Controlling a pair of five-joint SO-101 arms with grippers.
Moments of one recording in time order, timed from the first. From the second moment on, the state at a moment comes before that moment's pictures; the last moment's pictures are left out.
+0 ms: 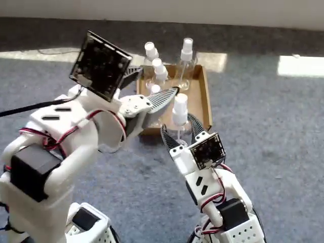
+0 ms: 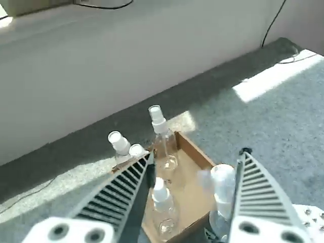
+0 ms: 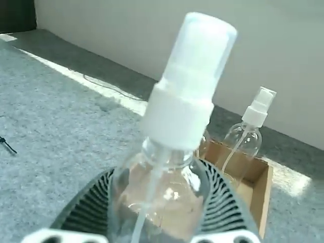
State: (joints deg) left arm 25.4 -39.1 -10.2 78.5 -0.3; right arm -28.0 -95.7 81.2 29.9 11.8
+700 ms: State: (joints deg) left arm -6.5 -42.6 13.6 90.9 -7.8; right arm 14.8 -38.4 54.1 24.8 23.3
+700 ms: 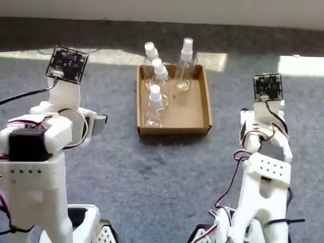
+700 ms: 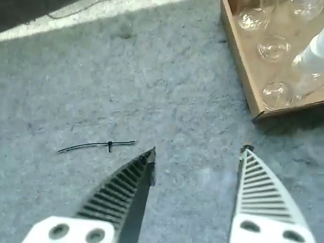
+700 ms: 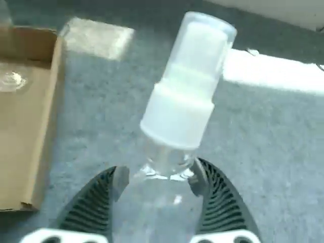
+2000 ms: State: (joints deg) left arm -16.8 -58.9 69.2 54.5 -3.8; right arm -12.3 -27.3 56.3 -17.9 7.8
